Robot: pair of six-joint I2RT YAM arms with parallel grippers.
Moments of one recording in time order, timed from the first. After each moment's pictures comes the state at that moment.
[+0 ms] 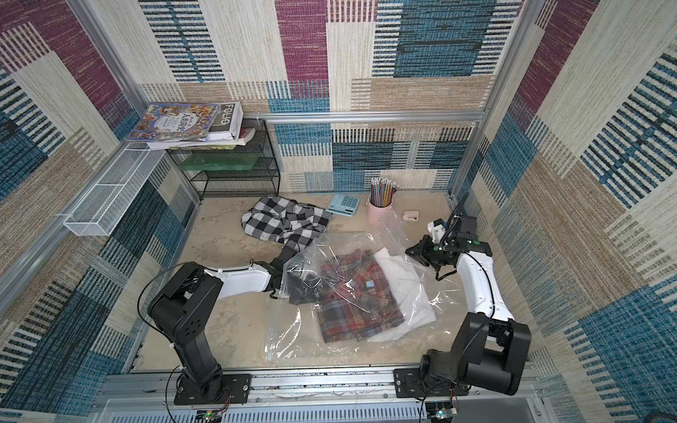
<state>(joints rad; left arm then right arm) -0.56 1.80 0.93 -0.29 0.62 -0.76 -0.27 1.36 1.03 -0.77 -0.74 0.31</state>
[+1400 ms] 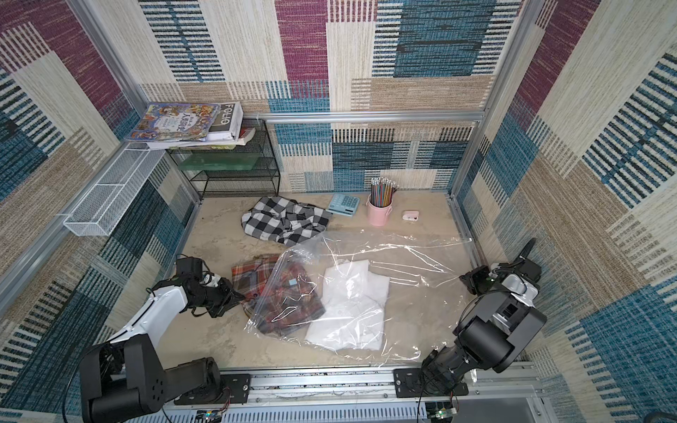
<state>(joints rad) 0.28 1.23 0.67 -0.76 0.57 -0.62 -0.86 1.54 0.89 -0.61 -0.71 0.30</state>
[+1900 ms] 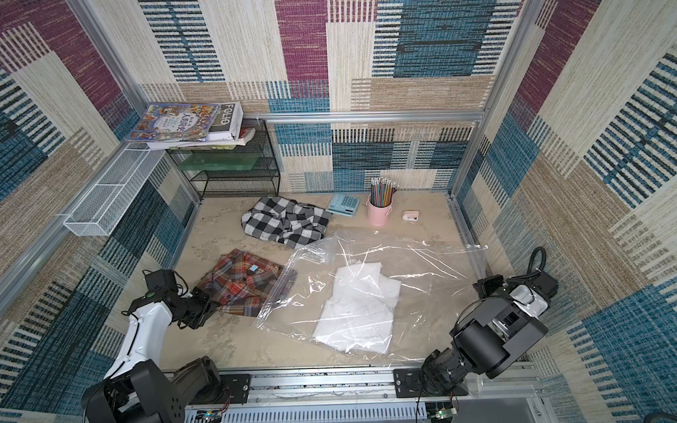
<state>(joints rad) 0.48 1.07 0.63 -0.83 0.44 -0.68 -0.97 1.50 0.86 -0.58 -0.67 0.36</state>
